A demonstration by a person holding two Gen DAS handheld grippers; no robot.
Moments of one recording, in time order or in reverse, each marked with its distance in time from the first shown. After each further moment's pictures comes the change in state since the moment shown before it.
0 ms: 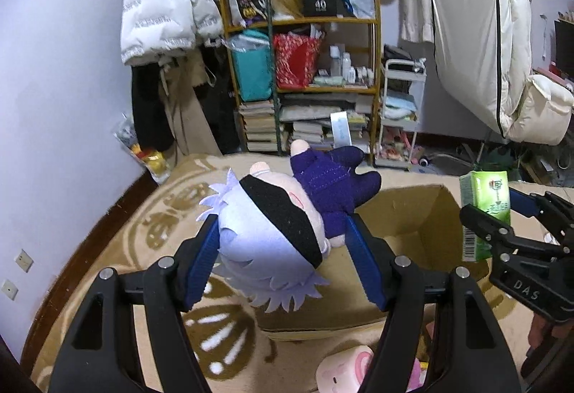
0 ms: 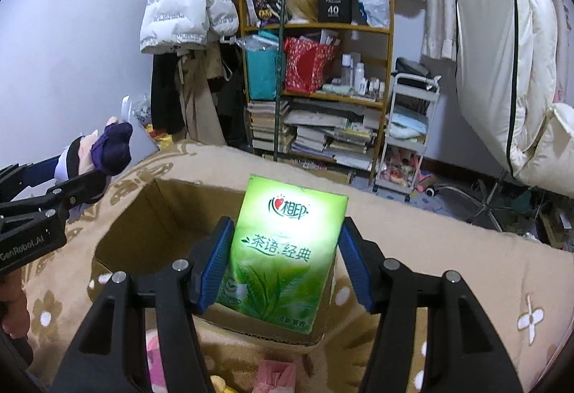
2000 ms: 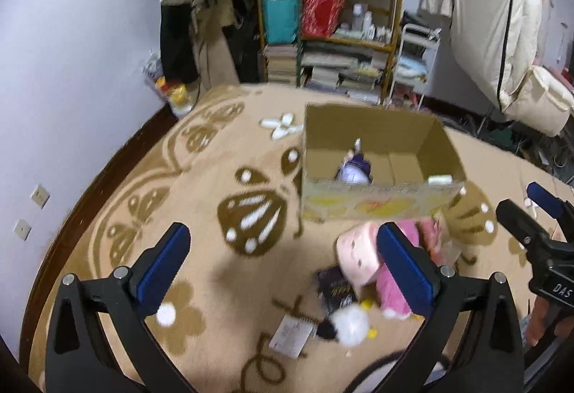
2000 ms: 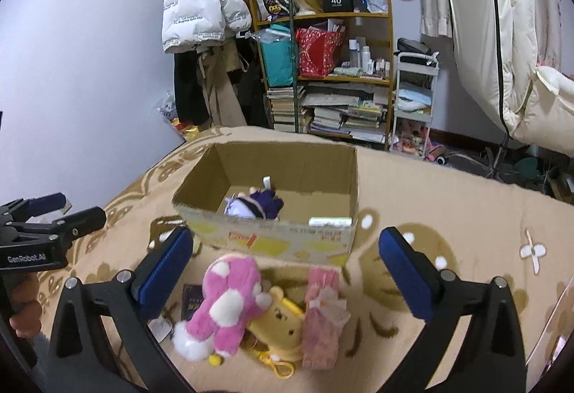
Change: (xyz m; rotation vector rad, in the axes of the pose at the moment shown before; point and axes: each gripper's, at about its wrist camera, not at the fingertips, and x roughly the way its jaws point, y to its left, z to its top) left arm -0.107 0.047 -0.067 -0.103 0.229 0.030; right arm -0.116 0.019 -0.053 0.084 0.046 0.102
